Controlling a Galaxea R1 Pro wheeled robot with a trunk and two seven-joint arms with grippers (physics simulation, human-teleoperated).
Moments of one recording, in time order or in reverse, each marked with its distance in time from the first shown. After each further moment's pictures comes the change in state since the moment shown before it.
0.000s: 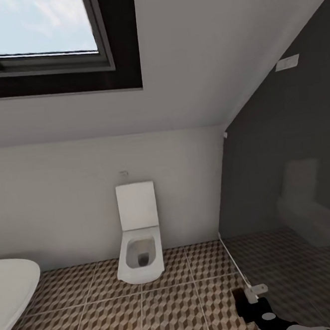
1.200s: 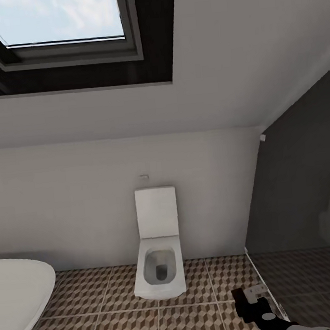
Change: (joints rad) left arm 0.000 0.005 0.001 0.000 0.000 -0.001 0.003; right arm 0.000 0.000 0.002 -0.001 0.001 0.000 0.006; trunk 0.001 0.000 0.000
